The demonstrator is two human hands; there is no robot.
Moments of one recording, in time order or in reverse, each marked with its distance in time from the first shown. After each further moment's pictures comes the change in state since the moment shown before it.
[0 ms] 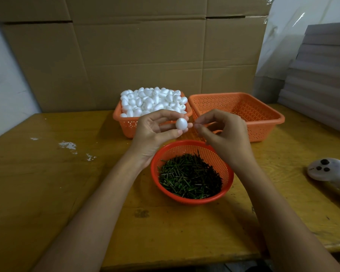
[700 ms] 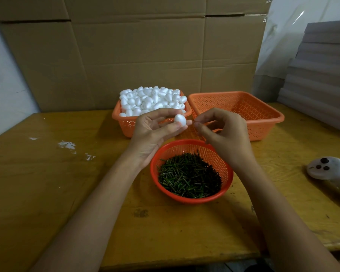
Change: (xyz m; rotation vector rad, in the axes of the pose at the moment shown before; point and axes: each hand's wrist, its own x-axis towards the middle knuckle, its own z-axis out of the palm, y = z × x) left_hand 0.001 0.001 0.000 -0.163 -0.026 -0.025; right_hand 0.001 0.001 0.000 0.013 -0.002 0.008
